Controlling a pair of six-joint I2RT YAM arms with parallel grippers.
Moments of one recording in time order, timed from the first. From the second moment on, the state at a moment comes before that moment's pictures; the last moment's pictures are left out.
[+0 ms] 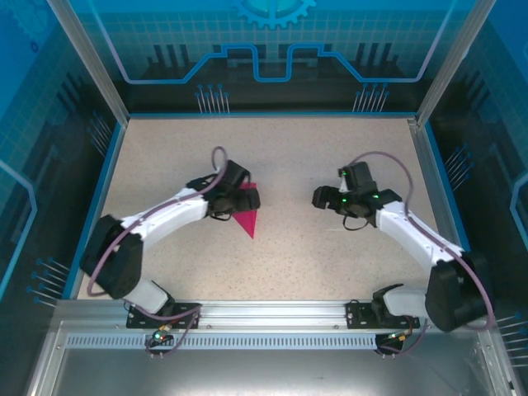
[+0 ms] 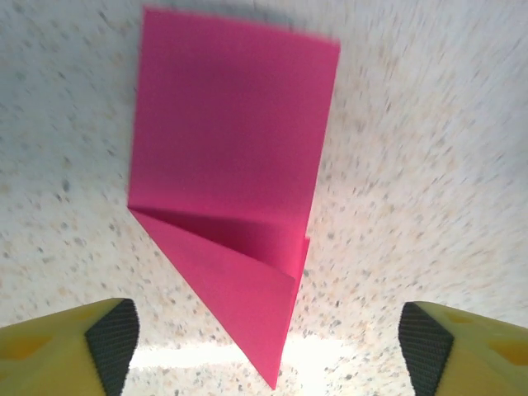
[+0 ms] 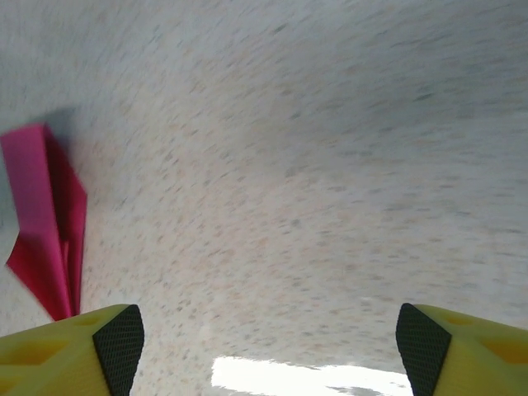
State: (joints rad) left arm -0.53 1.51 1.03 -0.54 -0.05 -0.76; right arm 0.37 1.31 0.87 -0.51 -0.11 0.54
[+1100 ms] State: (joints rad) left arm -0.07 1.23 0.63 -0.34 0.24 -0.90; right arm 0.94 2.21 1.70 -0.69 0.00 0.53
